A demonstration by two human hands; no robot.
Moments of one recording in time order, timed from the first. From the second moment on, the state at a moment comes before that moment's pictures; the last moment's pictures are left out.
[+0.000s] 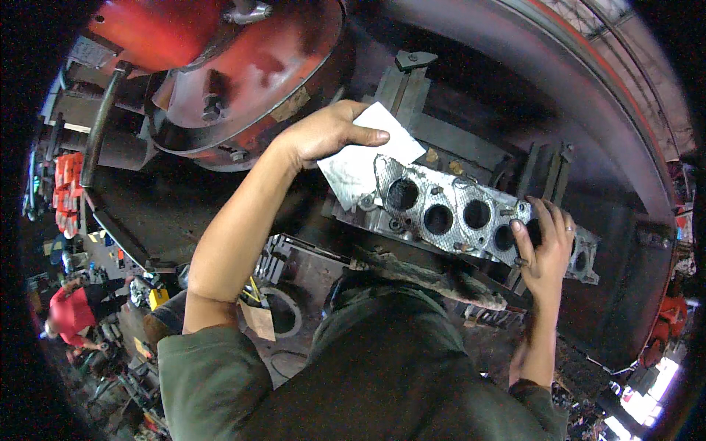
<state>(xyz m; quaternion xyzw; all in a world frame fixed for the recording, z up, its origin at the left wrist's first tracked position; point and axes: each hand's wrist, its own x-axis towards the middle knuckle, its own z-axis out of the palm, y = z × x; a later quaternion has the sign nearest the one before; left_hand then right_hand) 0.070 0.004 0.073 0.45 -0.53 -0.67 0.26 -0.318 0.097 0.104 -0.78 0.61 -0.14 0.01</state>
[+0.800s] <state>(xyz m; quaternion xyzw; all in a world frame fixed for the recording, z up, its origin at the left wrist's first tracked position) 0.046 0.066 0.090 0.59 -0.33 -0.62 0.40 -0.319 0.096 0.101 -0.80 0.59 -0.14 -0.01</state>
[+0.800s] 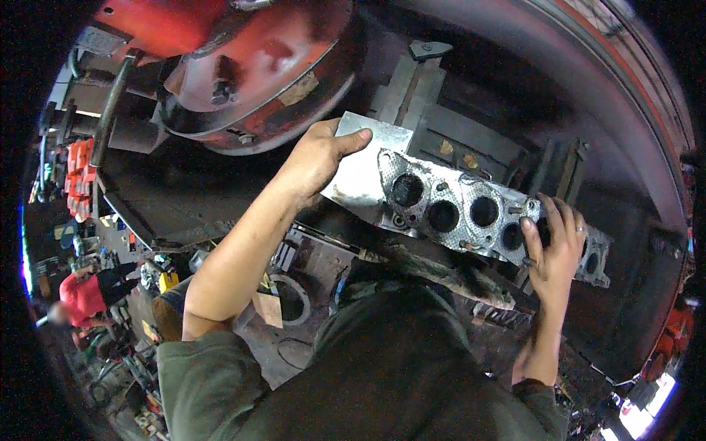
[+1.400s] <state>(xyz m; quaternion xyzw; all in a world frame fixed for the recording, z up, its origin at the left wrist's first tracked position) 0.032 0.070 0.087 0.57 -0.36 -0.60 0.42 -0.320 0.098 0.098 -0.79 0.59 -0.15 -0.01</state>
